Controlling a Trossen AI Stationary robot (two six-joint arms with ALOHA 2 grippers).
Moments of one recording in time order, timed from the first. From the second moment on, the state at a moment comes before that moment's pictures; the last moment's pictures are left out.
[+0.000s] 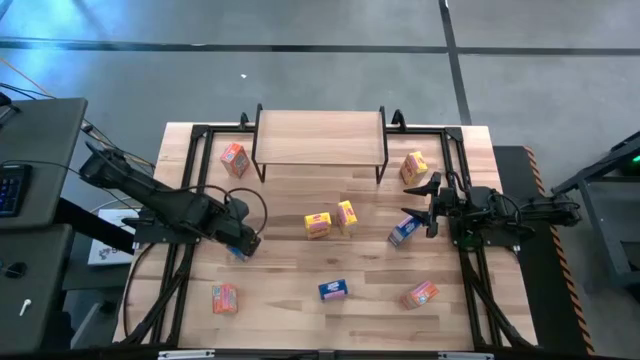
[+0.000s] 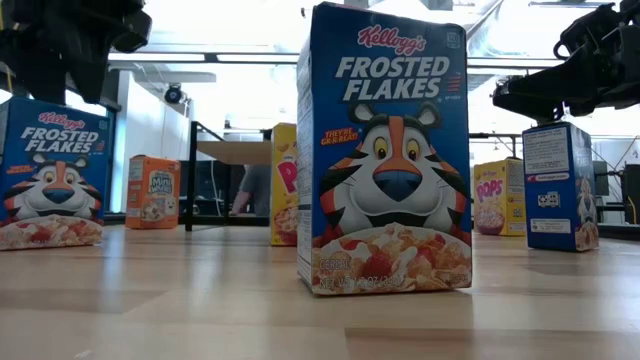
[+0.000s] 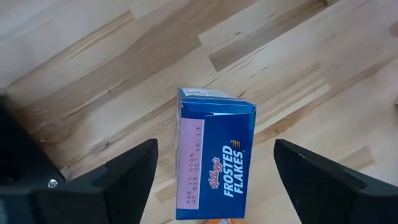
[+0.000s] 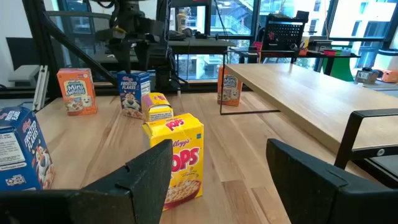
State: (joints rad) left arm -0.41 1.24 0.99 -1.16 -0.16 -1.44; right arm 0.07 0.01 0.05 -0.07 0.23 -0.03
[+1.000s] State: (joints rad) left arm -0.41 1.37 0.99 -1.19 -0.14 -1.34; right arm 0.07 0.01 0.05 -0.07 0.23 -0.03
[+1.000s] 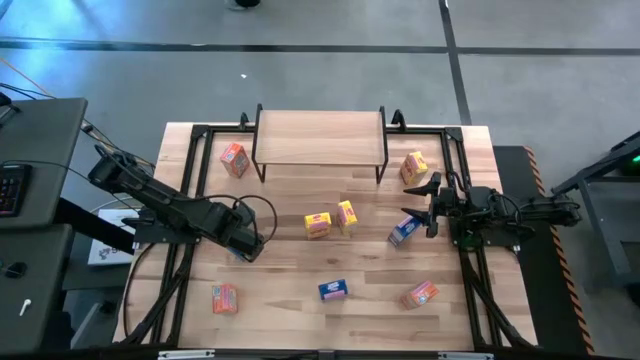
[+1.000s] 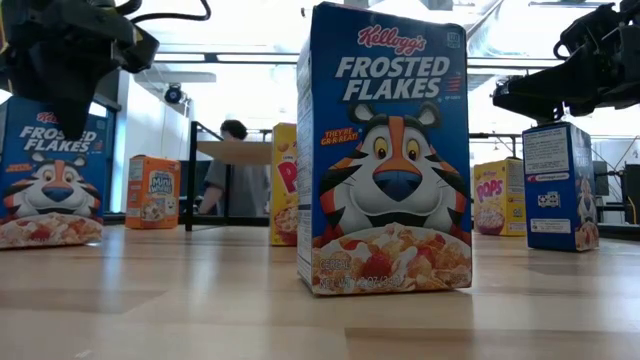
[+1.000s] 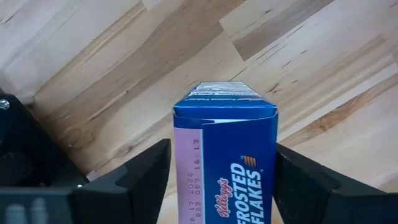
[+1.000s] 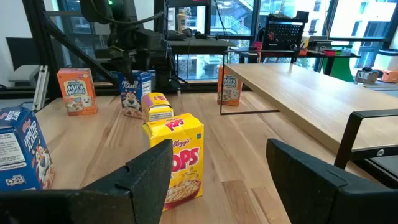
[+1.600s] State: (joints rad) left arm -0.41 1.35 0.99 -1.18 -0.14 -1.33; right arm 0.07 0.01 0.05 -0.07 0.23 -0.03
